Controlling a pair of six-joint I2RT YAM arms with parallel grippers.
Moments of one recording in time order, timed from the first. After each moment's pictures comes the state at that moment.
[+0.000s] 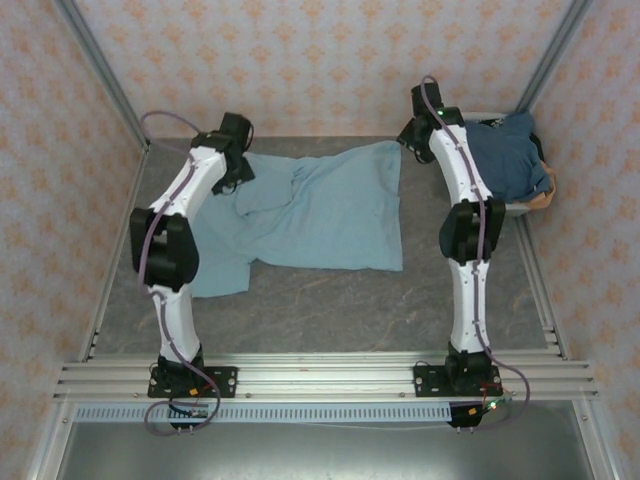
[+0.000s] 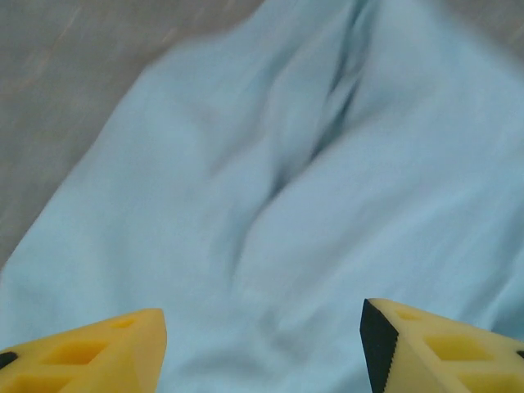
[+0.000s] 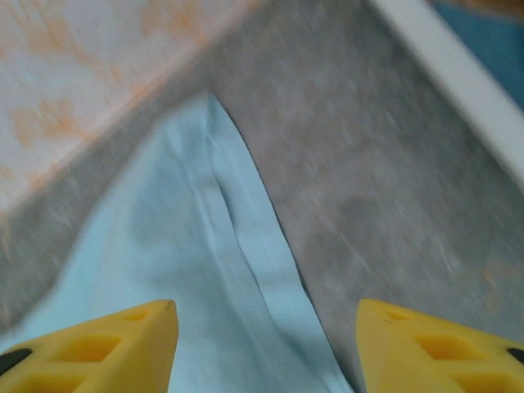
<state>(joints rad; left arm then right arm) -0.13 1.96 1.79 -1.04 -0.28 -0.68 0.15 2.29 2.34 -1.07 0.12 0.73</state>
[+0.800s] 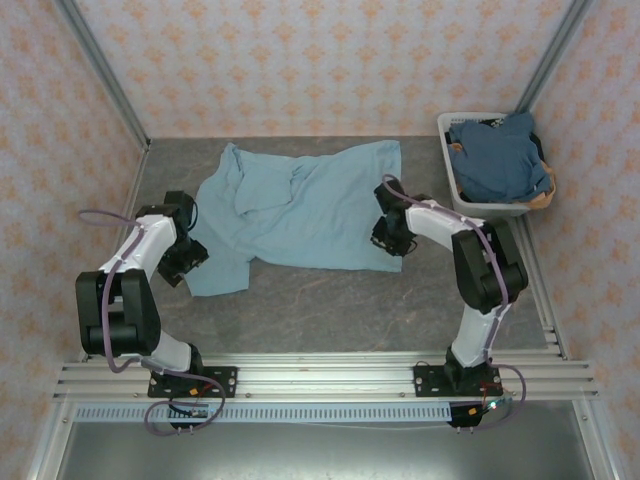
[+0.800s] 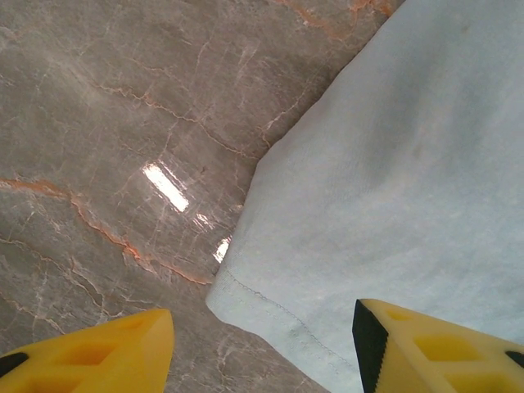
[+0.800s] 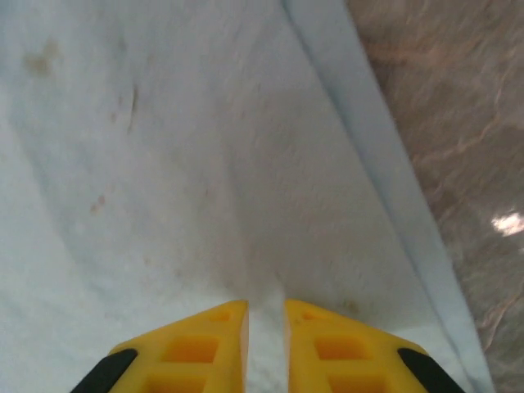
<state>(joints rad) 0.13 1.50 1.01 -1.06 -0.15 -0.83 0.37 1.84 1.20 -0.68 -0.03 0.93</state>
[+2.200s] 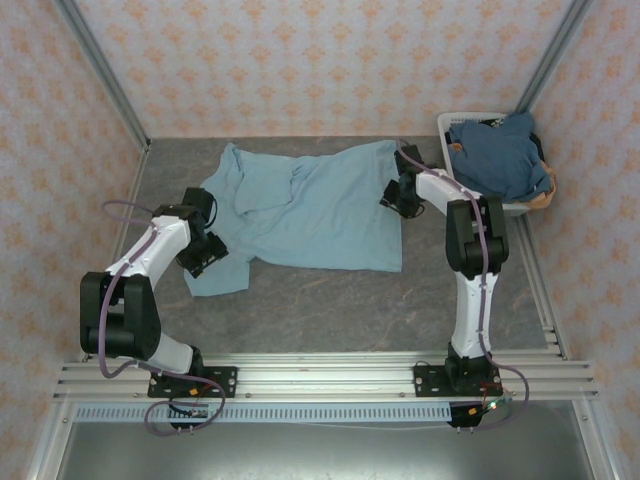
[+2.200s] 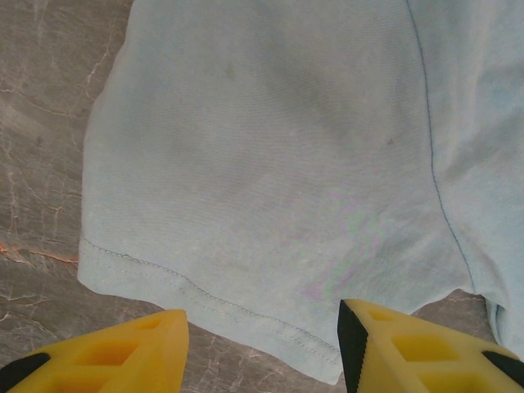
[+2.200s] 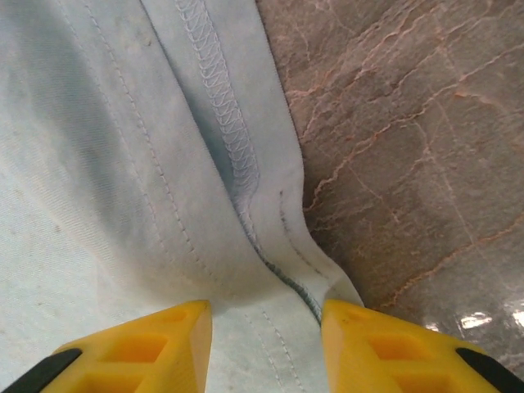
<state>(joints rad) -0.01 1.48 1.01 -0.98 -0.05 -0.79 0.19 2.15 1.61 -0.67 -0.10 0.69</state>
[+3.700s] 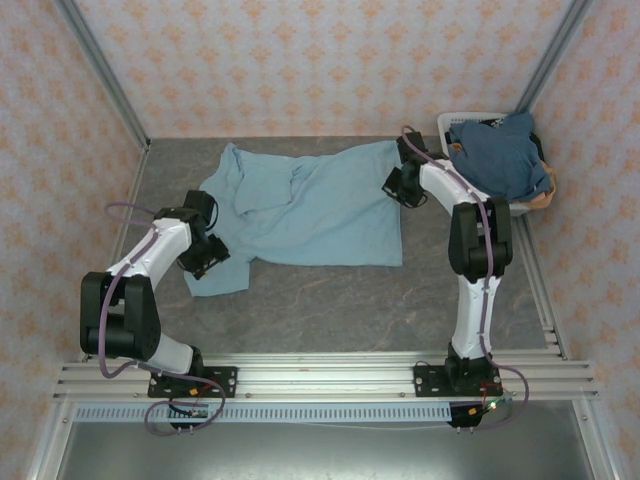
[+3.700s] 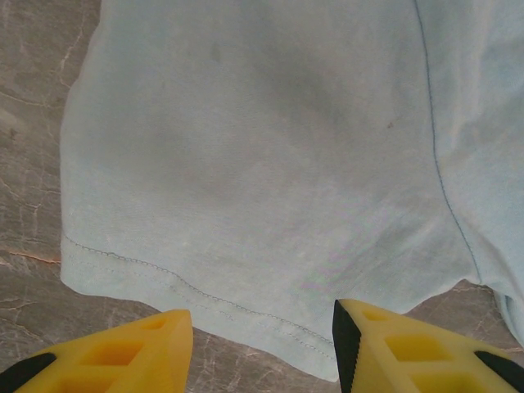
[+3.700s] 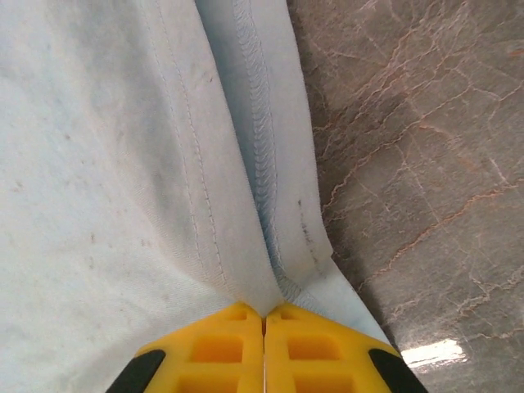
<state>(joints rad) -0.01 1.48 0.98 -0.95 -0.02 -0.78 0.19 2.10 1.71 -0.77 -0.07 0.74</state>
